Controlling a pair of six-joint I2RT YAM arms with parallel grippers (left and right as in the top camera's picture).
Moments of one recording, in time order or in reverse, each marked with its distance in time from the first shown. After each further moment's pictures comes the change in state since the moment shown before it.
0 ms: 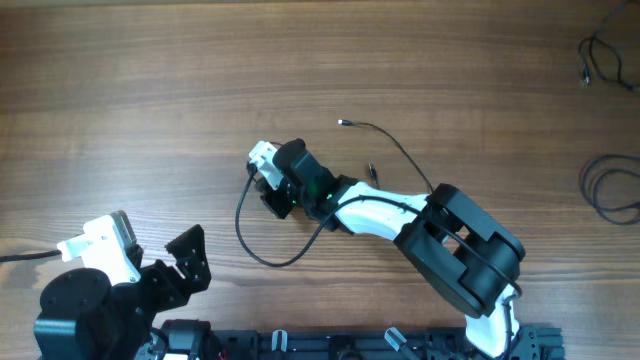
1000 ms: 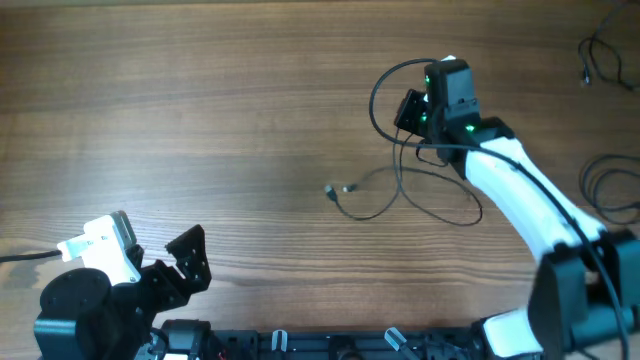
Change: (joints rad) left arm 0.000 0.000 0.000 -0.001 0.003 -0.003; right arm -0.586 -0.378 0.014 -0.532 0.231 0.543
